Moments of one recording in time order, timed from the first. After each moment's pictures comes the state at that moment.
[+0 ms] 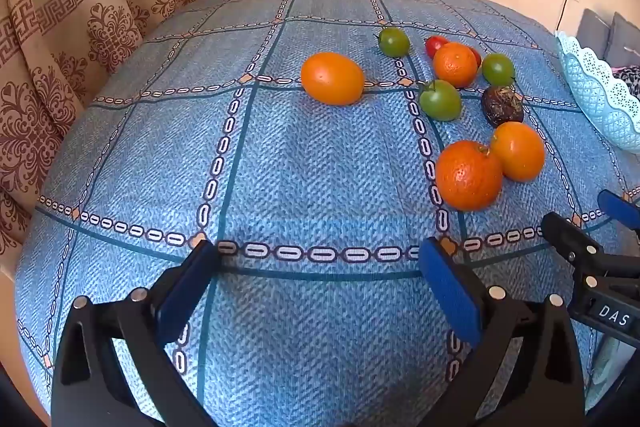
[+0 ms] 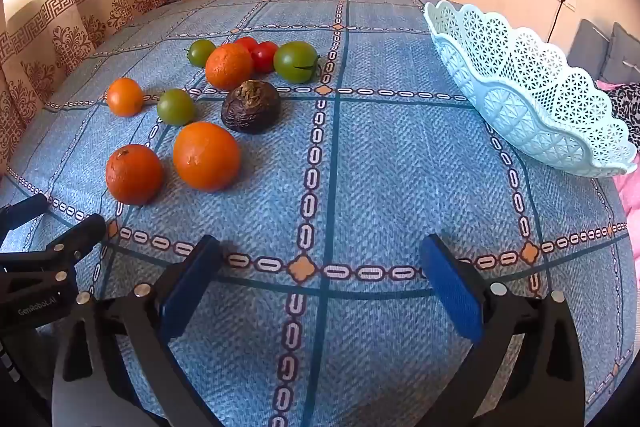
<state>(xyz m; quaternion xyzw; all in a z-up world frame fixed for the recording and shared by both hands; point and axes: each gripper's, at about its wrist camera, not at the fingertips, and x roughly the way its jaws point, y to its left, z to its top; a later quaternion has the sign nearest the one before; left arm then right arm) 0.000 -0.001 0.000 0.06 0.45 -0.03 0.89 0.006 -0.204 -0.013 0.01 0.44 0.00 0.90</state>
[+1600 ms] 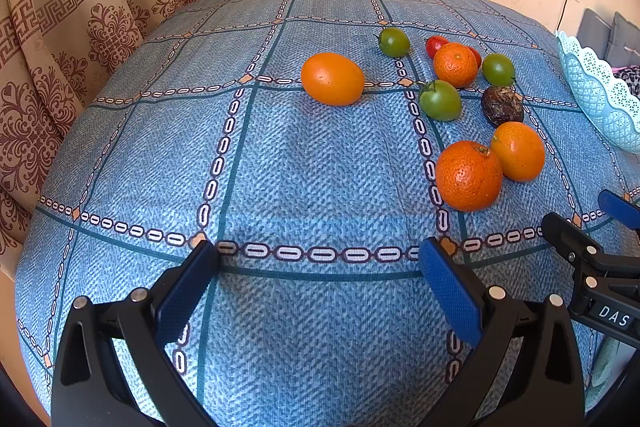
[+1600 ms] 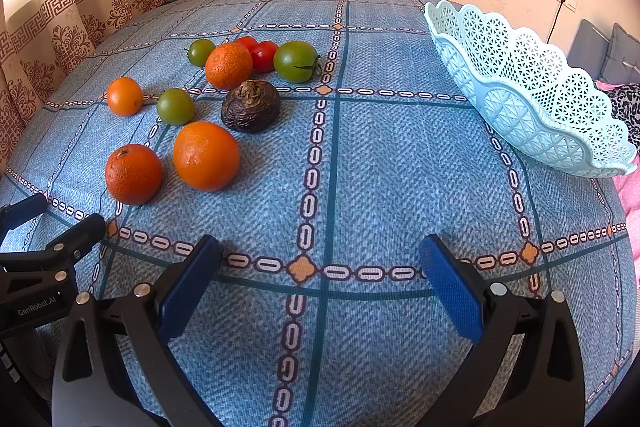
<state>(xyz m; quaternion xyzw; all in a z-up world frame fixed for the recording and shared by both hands) 0.000 0.000 0.000 0.06 0.45 -0.03 0.89 0.007 -0.204 -0.013 0.01 0.44 0.00 0.90</state>
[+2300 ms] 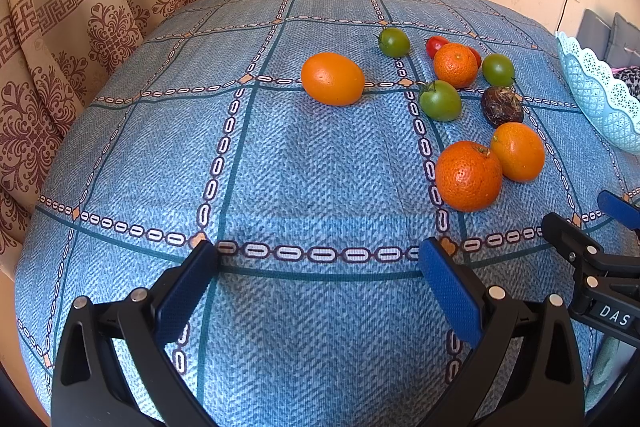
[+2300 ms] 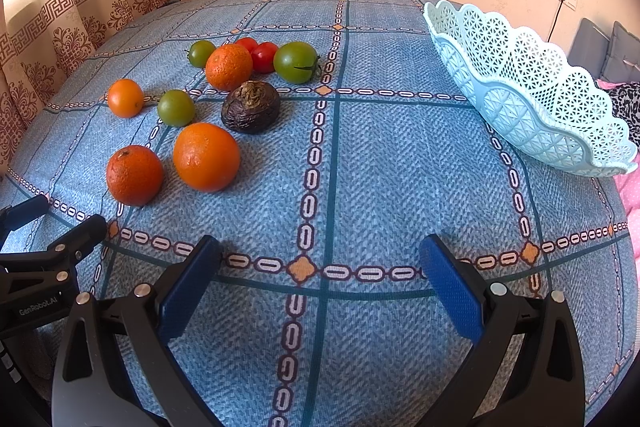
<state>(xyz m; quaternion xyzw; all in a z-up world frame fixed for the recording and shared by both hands) 0.000 0.000 0.000 0.06 0.45 -0.03 0.89 0.006 -0.206 -0.012 0.01 0.44 0.00 0.90</state>
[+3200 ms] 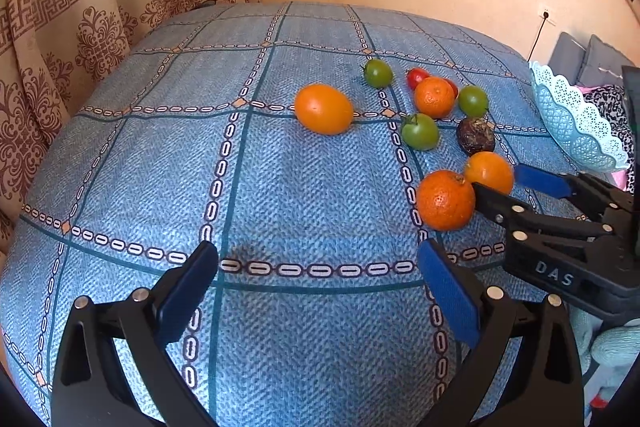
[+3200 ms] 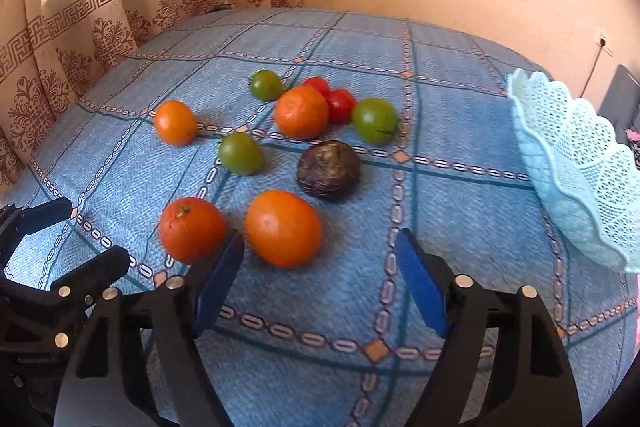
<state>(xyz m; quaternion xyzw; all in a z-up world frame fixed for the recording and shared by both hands) -0.001 0.016 0.016 0.02 0.43 -0.08 0.90 0.040 -0.162 0.002 -0.03 0.41 0.08 0.91</state>
